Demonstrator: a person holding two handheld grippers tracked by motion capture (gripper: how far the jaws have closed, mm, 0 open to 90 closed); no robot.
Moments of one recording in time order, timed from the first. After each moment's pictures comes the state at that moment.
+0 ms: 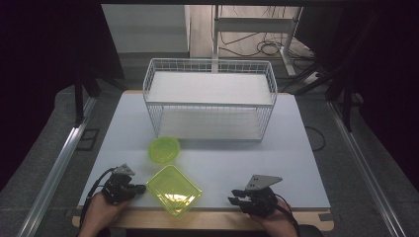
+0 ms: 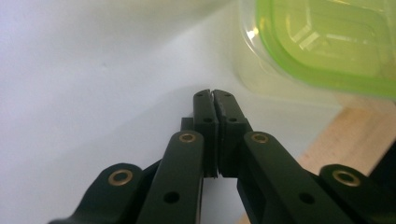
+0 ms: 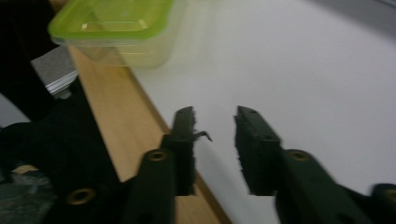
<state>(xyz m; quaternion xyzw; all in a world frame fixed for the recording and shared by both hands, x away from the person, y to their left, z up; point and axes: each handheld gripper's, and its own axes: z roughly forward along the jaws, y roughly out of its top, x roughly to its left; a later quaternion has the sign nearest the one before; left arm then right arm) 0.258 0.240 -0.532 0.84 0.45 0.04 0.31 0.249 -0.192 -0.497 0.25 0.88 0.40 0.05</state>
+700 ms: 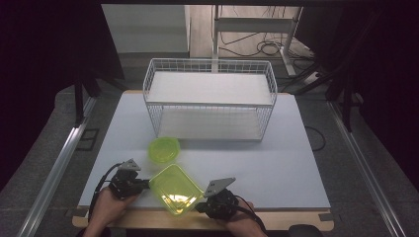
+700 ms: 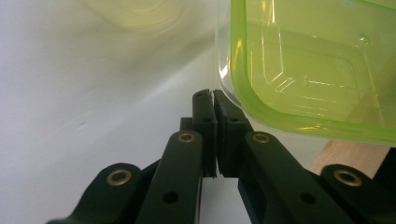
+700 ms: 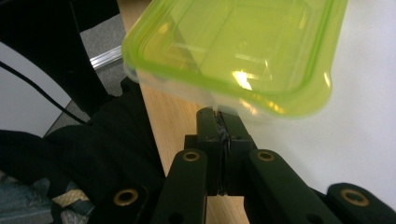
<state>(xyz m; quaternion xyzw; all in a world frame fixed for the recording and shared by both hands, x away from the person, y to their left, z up) 0.266 0.224 -0.527 0.84 0.42 0.04 0.35 0.243 -0.098 -0.514 0.18 0.91 0.38 -0.02</state>
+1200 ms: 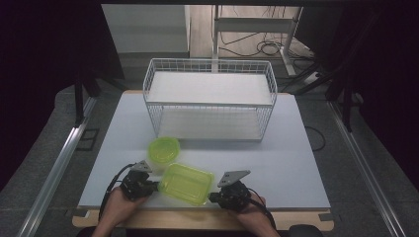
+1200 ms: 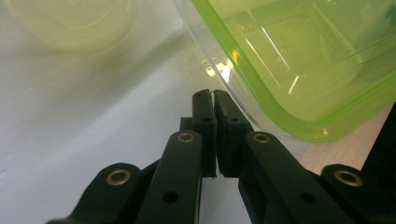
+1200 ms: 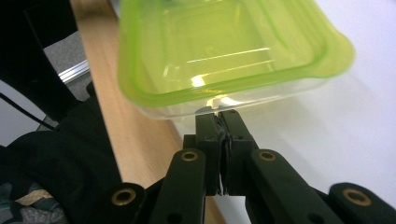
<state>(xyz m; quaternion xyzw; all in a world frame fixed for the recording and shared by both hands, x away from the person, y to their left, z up) 0.269 0.195 -0.530 0.85 0.40 0.02 0.35 0.265 -0.132 -0.510 0.23 0.90 0.38 0.01</state>
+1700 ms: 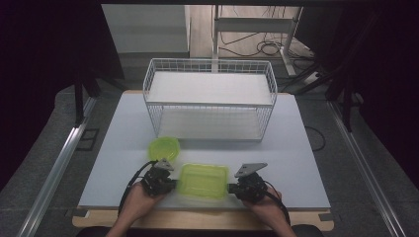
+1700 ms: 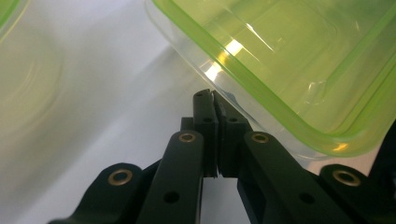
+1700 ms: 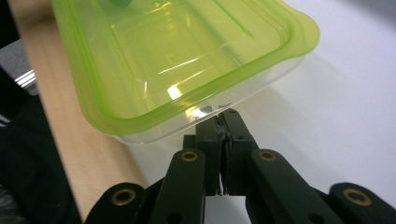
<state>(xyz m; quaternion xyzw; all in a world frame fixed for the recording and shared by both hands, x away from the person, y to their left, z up) 0.288 0.136 -0.523 0.87 0.37 0.02 0.34 0.288 -0.175 -0.505 0.28 0.89 0.35 0.05</state>
